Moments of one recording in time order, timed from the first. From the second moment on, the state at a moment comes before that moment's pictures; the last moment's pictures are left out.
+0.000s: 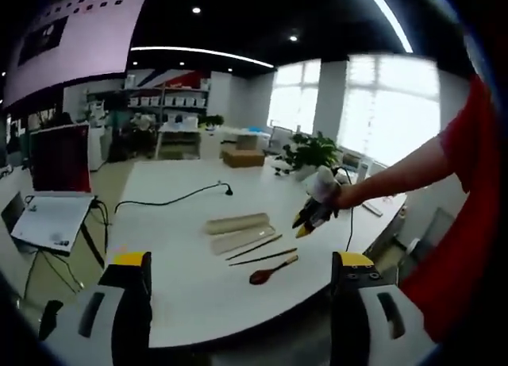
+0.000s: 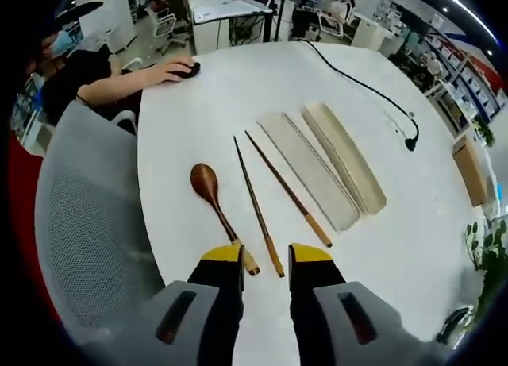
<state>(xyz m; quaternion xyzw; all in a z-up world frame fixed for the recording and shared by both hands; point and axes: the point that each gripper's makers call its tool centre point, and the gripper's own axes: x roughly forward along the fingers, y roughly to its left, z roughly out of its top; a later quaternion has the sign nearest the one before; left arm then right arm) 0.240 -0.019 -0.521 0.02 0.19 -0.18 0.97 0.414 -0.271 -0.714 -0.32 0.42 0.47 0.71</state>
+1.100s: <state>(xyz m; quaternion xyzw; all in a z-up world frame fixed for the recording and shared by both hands) 0.212 -0.015 -0.537 -0.05 0.20 -0.15 0.97 0.448 -0.283 -0.771 -0.32 0.48 0.46 0.68</state>
